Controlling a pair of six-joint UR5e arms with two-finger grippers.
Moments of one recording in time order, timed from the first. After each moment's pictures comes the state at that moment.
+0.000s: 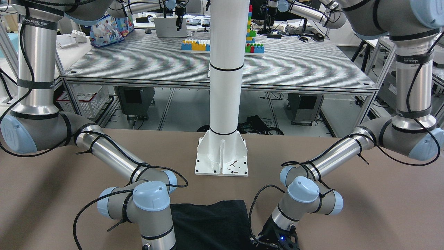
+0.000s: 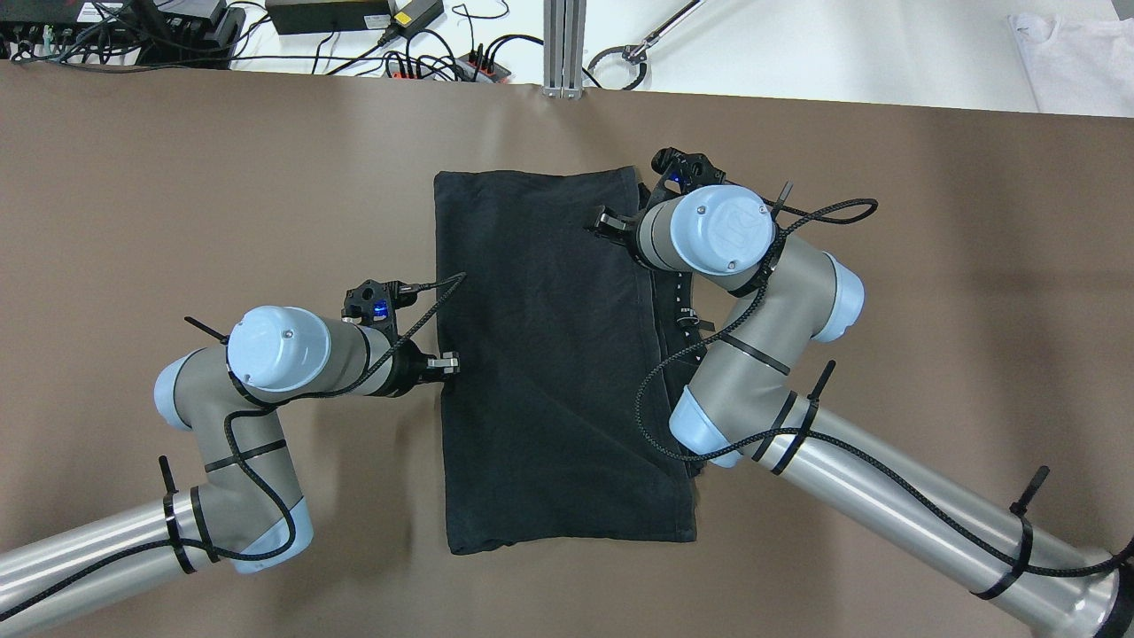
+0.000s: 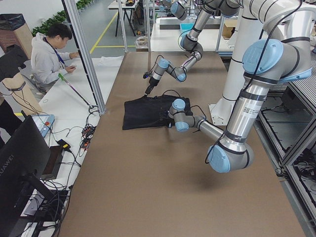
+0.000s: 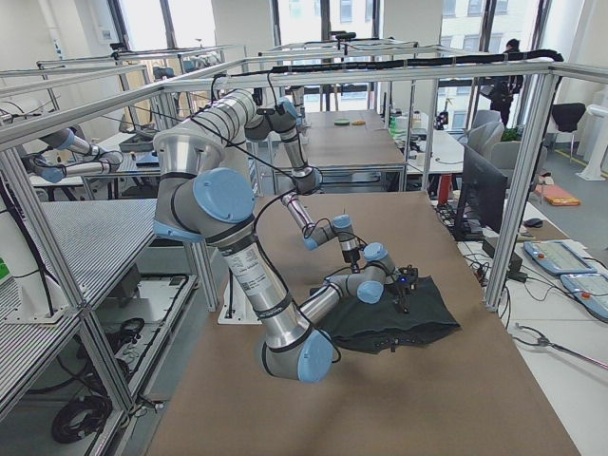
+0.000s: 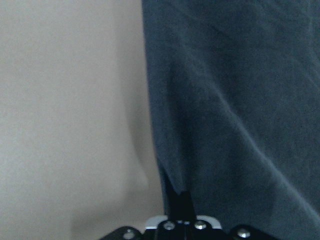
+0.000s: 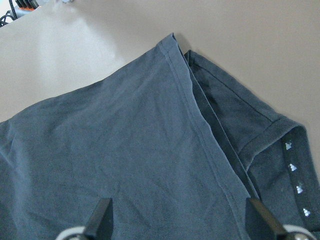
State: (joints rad) left arm -0.55 -2.07 -1.50 -2.31 -1.77 -1.40; right arm 0.70 -0.84 1.40 -1.07 1.64 1.47
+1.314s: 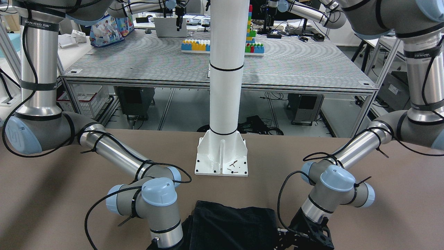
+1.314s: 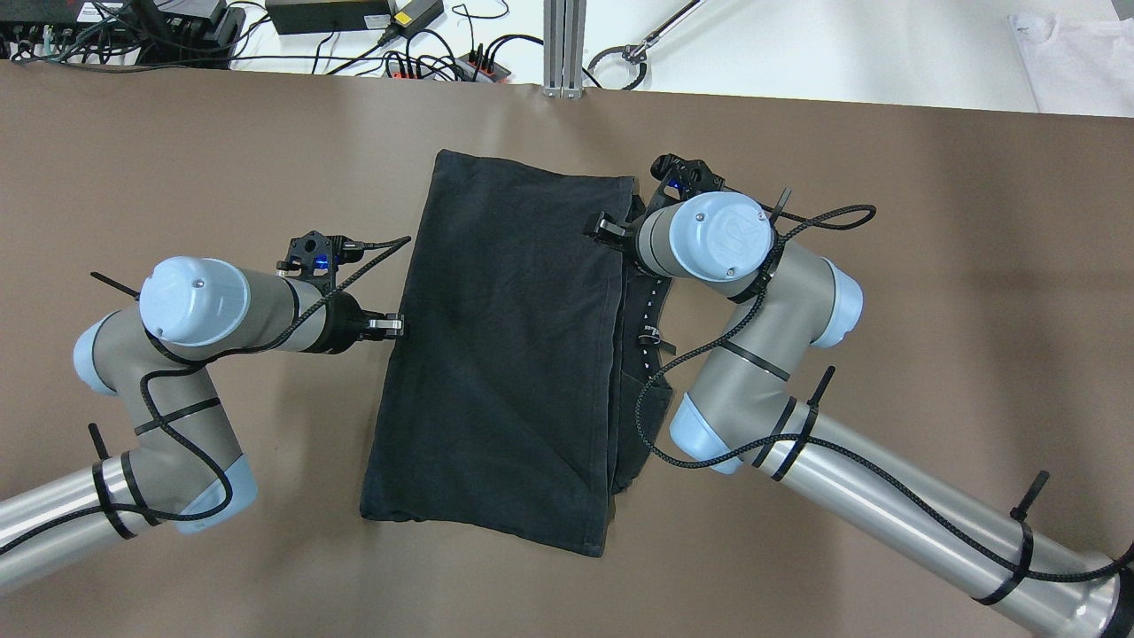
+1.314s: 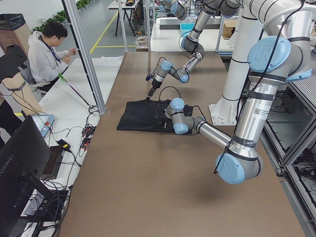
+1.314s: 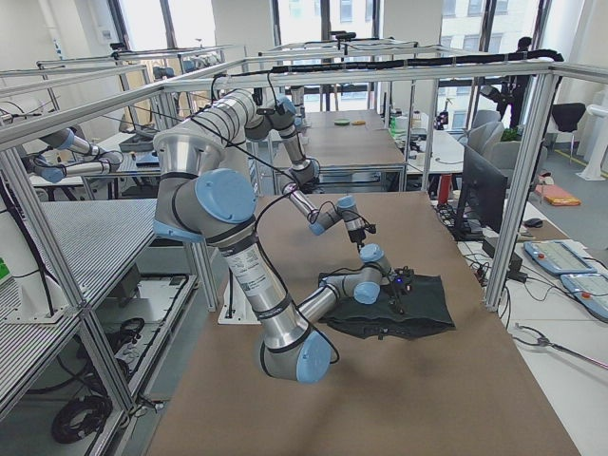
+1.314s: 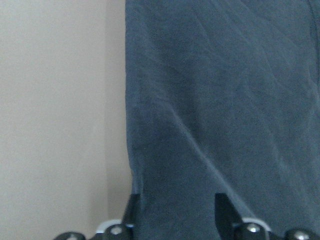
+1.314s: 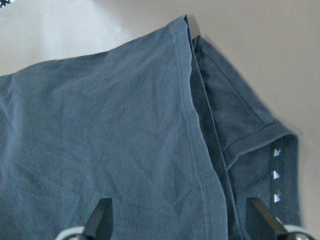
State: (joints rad) left arm -0.68 -1.93 -1.68 -2.31 -1.84 -1.23; right arm 0.66 -0.85 1.42 -1.07 1.62 1.49
